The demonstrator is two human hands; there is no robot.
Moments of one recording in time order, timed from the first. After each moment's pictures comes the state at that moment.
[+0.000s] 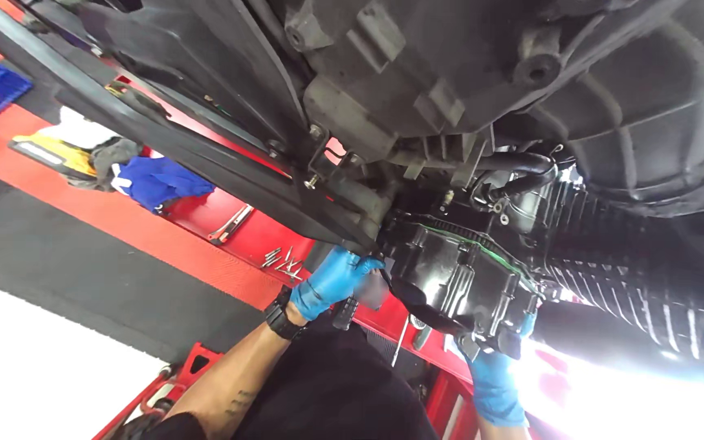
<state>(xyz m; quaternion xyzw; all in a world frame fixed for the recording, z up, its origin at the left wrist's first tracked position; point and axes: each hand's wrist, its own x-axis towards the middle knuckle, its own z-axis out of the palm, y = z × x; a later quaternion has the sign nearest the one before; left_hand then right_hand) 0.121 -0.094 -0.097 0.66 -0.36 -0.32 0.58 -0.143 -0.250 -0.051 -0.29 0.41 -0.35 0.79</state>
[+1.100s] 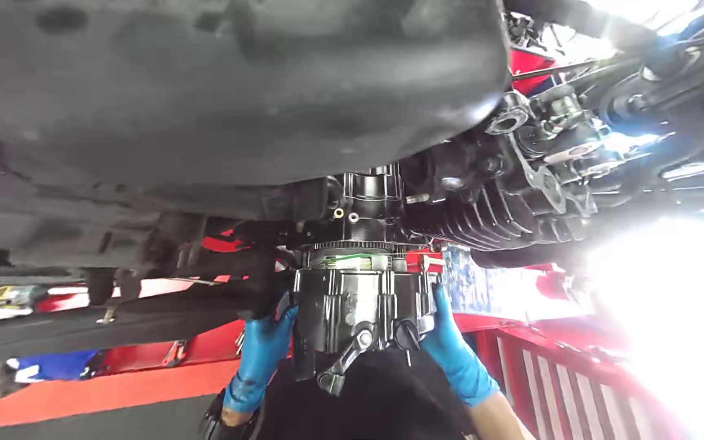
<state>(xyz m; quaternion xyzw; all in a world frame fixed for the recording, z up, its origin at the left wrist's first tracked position) 0.115 -0.083 -0.082 0.72 -0.34 -0.23 0.56 -0.135 -0.221 -0.023 -0.30 0.47 -0.30 0.78</state>
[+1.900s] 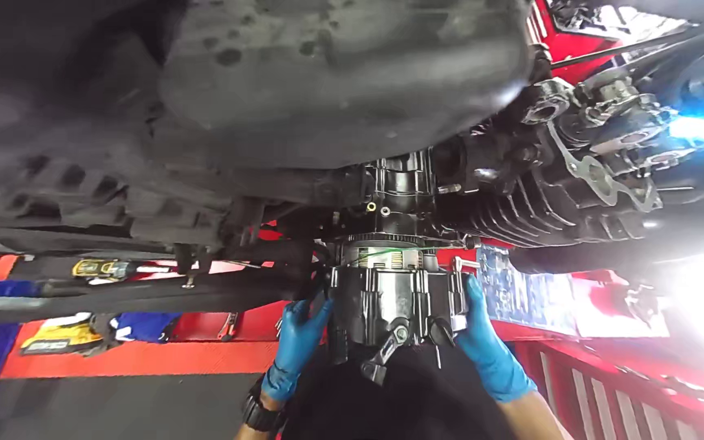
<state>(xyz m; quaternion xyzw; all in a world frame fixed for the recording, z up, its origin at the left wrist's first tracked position) 0.116 -0.069 -0.083 0.68 -0.30 -0.29 0.60 -0.133 -0.232 -0.026 -0.34 0.43 -0.31 0.78</state>
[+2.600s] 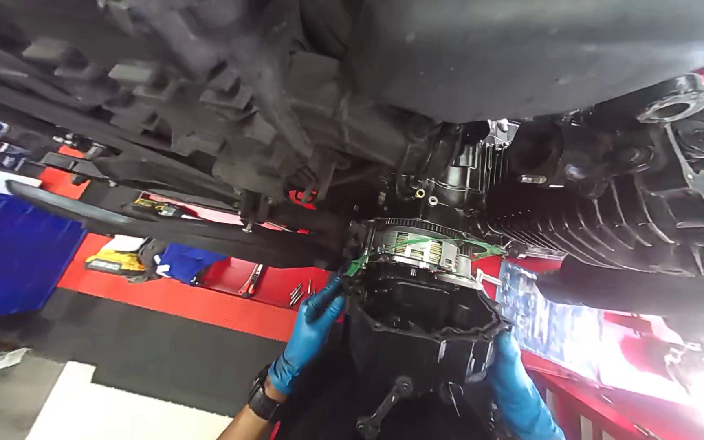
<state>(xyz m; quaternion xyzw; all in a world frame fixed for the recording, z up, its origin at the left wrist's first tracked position) 0.104 -0.031 -0.072 0.59 -0.26 -0.38 0.66 -0.171 -0.207 -0.038 -0.50 0.31 -0.31 0.75</state>
